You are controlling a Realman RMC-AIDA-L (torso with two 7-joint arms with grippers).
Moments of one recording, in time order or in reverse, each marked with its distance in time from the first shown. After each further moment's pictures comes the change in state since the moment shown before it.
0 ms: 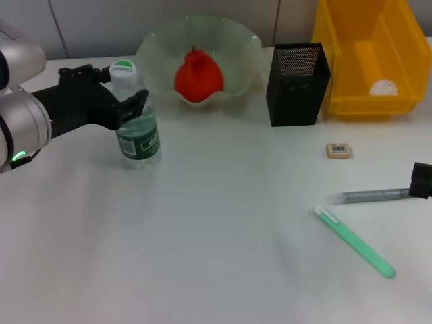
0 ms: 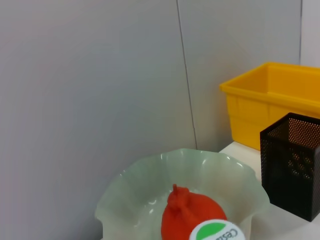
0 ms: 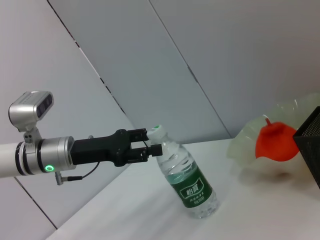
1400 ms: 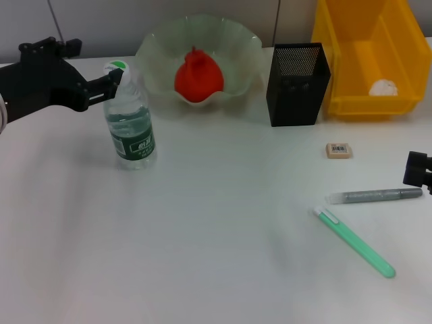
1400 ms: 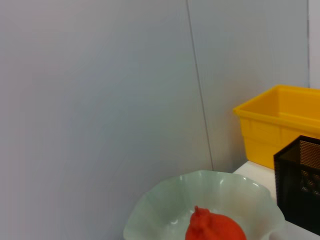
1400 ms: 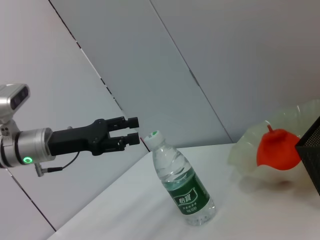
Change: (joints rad) left arm 0.064 -0.002 -0.116 0.160 -0.015 0.129 0.037; right arm 0.033 -0.002 0.000 0.000 0.000 0.014 0.009
